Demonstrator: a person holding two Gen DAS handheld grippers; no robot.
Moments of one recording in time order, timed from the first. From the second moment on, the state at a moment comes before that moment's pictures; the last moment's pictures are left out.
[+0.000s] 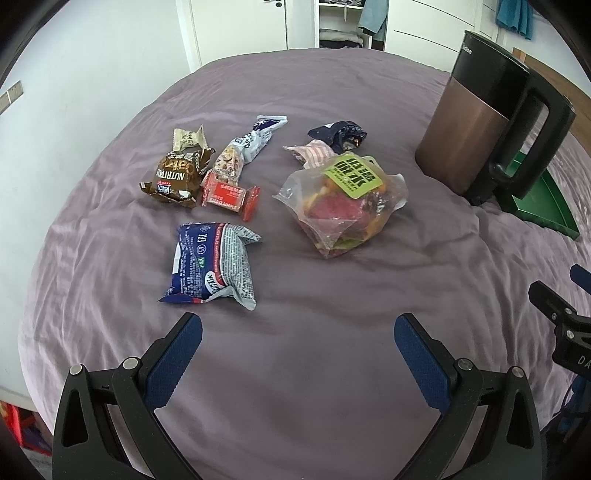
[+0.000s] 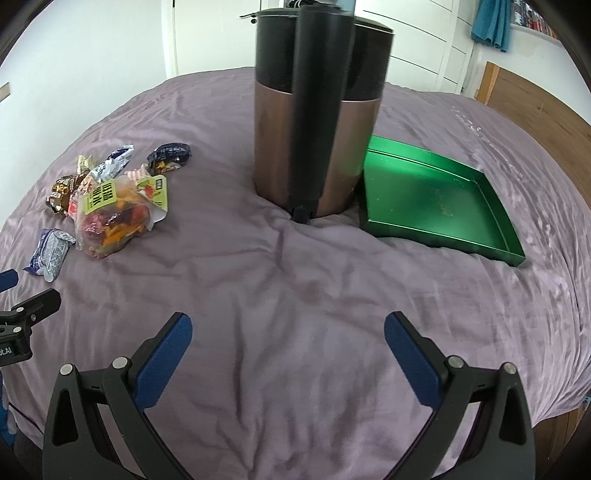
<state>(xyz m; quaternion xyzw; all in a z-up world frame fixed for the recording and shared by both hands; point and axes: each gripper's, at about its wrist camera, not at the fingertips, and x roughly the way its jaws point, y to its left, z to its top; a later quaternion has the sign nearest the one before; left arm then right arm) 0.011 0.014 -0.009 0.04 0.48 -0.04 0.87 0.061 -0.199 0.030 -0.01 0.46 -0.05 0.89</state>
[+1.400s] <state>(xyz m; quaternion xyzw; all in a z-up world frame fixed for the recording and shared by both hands) 0.083 0.086 -0.041 0.07 0.51 -0.02 0.86 0.164 -0.078 0.020 -0.04 0.46 0.14 0.88</state>
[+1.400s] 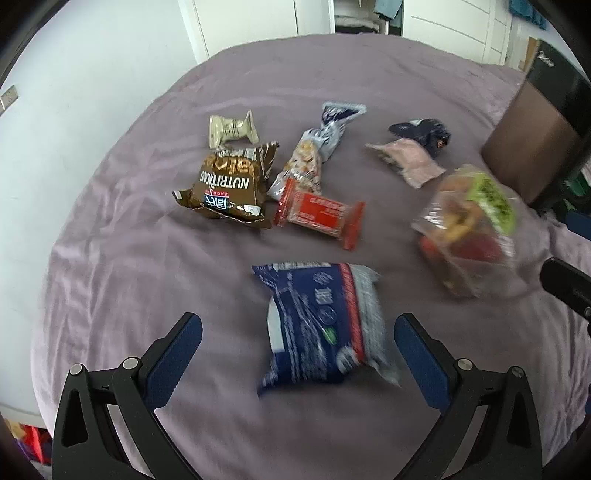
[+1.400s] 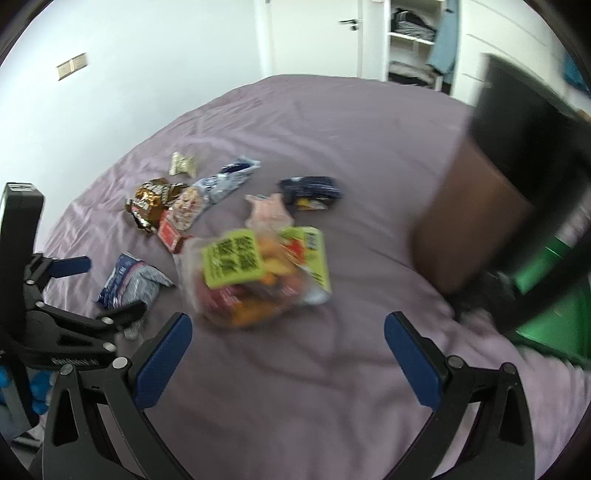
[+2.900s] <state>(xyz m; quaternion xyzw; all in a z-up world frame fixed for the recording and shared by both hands) 0.180 0.103 -0.086 0.04 0.62 -0.02 0.78 0.248 -0.031 -0.035 -0.14 0.56 0.22 0.79</state>
